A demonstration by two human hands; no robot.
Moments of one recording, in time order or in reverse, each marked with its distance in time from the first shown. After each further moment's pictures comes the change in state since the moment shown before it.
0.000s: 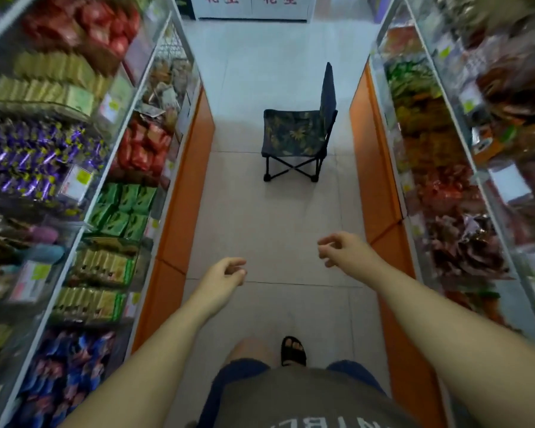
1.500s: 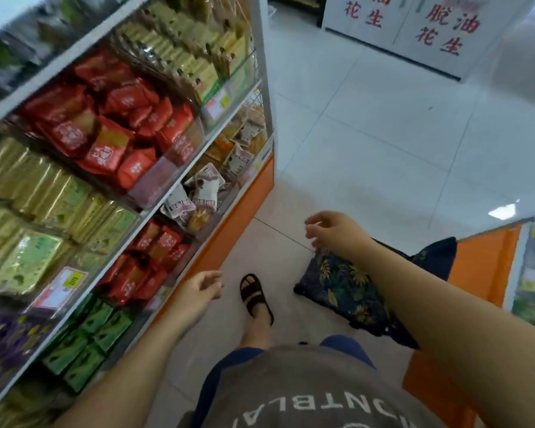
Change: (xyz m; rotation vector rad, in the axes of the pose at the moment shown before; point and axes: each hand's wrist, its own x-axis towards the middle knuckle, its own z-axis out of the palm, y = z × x) left_hand 0.489 0.223 -0.233 -0.343 0.349 -0.371; right_hand 0.620 -0.412 -0.135 -0.291 -0.373 -0.234
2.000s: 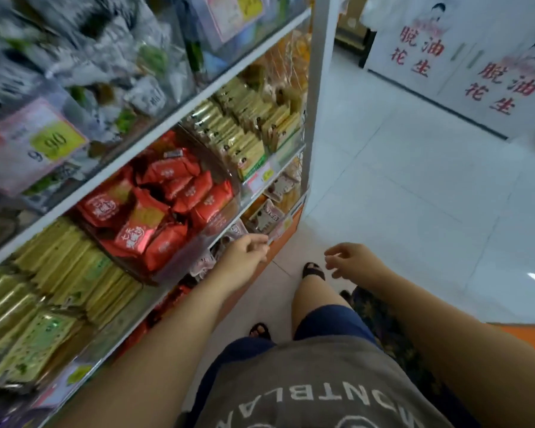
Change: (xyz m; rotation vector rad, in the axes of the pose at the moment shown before) left_hand 0.136 0.168 -0.064 -0.123 0.047 0.176; right_hand 0.143 -0.085 -0.028 -0.141 -0.098 0.072
